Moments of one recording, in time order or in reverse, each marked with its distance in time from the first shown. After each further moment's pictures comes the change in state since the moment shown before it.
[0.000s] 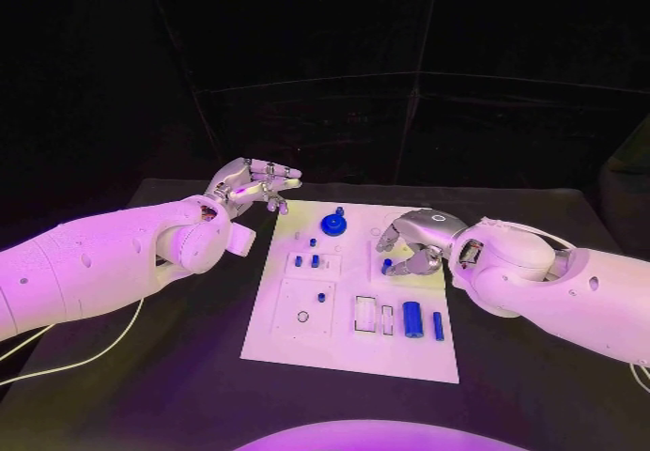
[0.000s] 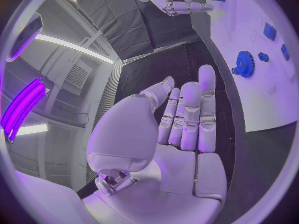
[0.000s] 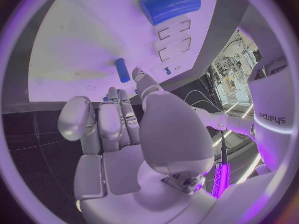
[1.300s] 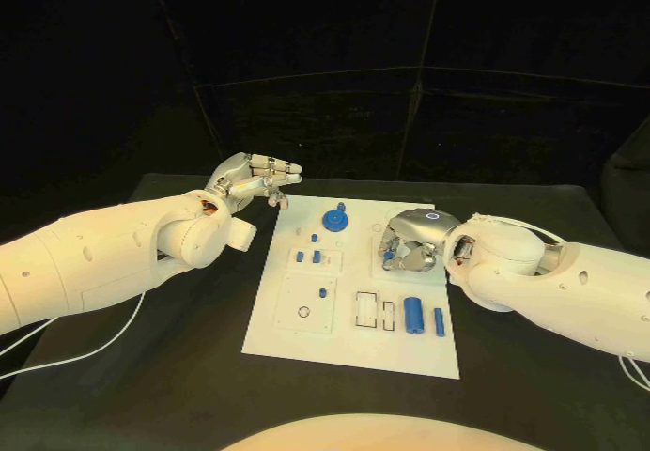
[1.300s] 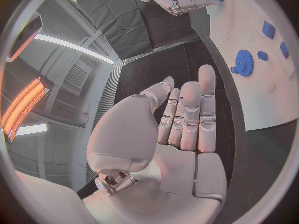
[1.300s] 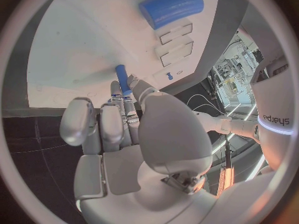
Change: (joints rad) left arm 0.000 0.000 -0.001 -0.006 0.000 0.003 -0.003; left_hand 0.000 0.000 0.000 0.000 0.000 0.000 0.000 0.000 0.000 0.000 0.000 0.000 0.000 -0.004 -0.004 0.000 -0.001 0.000 0.000 0.000 0.000 -0.001; right arm -0.001 0.028 -0.001 -0.018 0.002 0.043 -0.033; right_hand 0.024 0.059 0.211 0.013 -0.097 0.168 0.001 0.016 0.004 0.221 -0.039 -0.033 -0.004 0.002 -0.024 0.034 0.016 0.000 0.025 -0.025 0.022 0.042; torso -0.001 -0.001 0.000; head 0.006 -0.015
